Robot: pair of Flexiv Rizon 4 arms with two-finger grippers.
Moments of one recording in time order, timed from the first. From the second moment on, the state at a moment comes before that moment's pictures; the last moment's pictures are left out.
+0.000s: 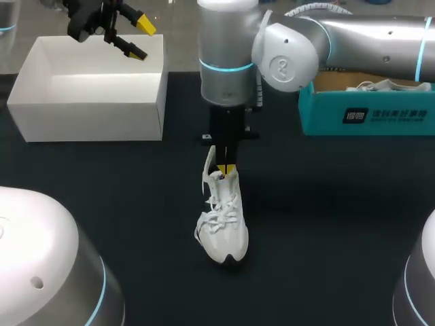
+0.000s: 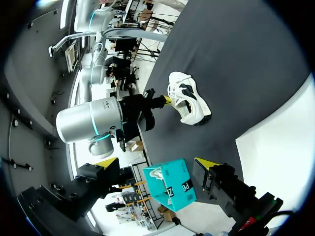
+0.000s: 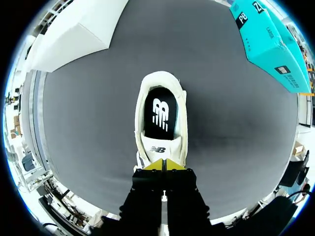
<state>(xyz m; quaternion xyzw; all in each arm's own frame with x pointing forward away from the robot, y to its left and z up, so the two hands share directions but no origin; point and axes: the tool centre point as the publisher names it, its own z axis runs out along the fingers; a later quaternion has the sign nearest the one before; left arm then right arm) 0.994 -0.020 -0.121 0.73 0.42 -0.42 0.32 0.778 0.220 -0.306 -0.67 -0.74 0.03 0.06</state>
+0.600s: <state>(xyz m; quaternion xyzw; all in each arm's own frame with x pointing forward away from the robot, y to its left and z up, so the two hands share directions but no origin) 0.994 -0.020 -0.121 0.73 0.42 -0.42 0.32 0.788 0.203 -0.303 -0.52 -0.85 -0.08 0.09</state>
